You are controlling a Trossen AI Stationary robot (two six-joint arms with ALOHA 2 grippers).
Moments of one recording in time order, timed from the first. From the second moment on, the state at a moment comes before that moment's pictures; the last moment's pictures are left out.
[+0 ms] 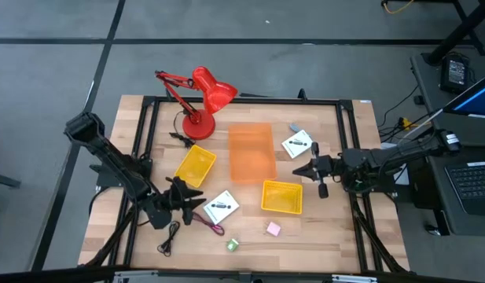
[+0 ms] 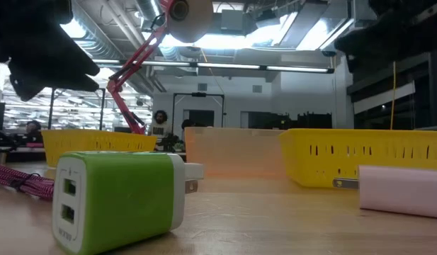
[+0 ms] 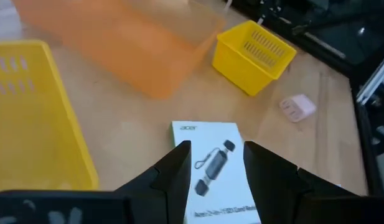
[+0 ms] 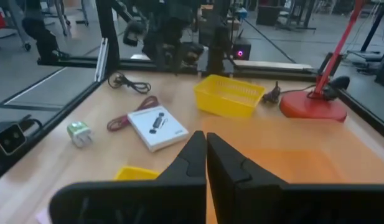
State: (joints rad) left arm -0.79 1.31 0.52 0.00 -0.92 -1.13; right arm 0.21 0.65 0.25 0.25 0.14 -0.01
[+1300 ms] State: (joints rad) left arm -0.80 1.24 0.52 0.04 -0.59 -0.80; right arm 0.27 1.94 1.25 -0.14 -0.02 0.08
